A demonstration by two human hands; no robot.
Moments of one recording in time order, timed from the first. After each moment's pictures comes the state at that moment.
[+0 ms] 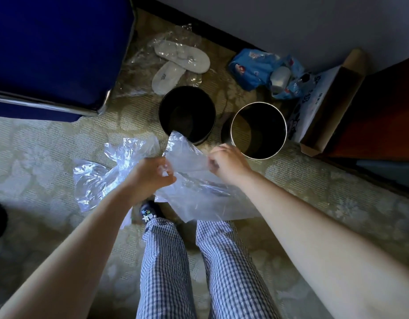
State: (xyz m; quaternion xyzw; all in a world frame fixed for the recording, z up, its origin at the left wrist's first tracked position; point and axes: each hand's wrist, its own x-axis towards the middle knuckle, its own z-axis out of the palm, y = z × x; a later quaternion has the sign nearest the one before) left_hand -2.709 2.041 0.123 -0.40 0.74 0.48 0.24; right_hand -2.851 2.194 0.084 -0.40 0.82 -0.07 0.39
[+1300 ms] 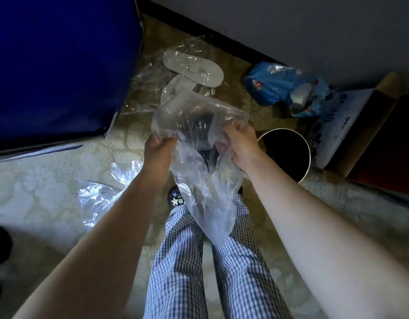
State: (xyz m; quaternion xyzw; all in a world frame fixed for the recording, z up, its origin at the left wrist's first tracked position) left_hand -2.822 1.929 0.052 -0.60 0.45 0.67 -0.01; right_hand -2.944 2.046 0.047 0.22 0.68 -0.55 0.44
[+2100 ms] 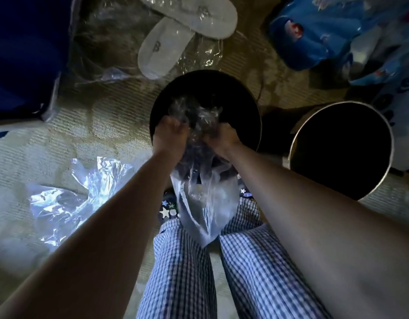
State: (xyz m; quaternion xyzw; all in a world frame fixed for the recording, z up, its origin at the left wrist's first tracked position) left_hand -2.845 1.944 -0.205 -0.52 0.72 0.43 0.15; right_hand -2.925 2.040 -0.217 -0.13 0.84 -0.16 0.50
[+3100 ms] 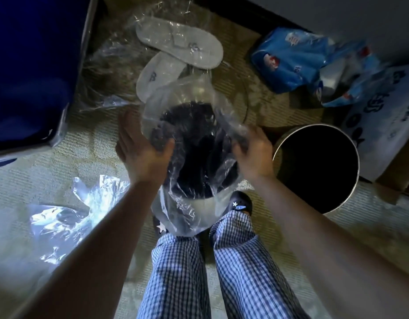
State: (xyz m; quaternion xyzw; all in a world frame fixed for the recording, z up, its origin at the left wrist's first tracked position) left_hand -2.833 1.931 -0.158 -0.48 0.83 0.29 -0.03; right_hand -2.955 2.099 -0.161 -0.16 0.93 -0.26 0.22
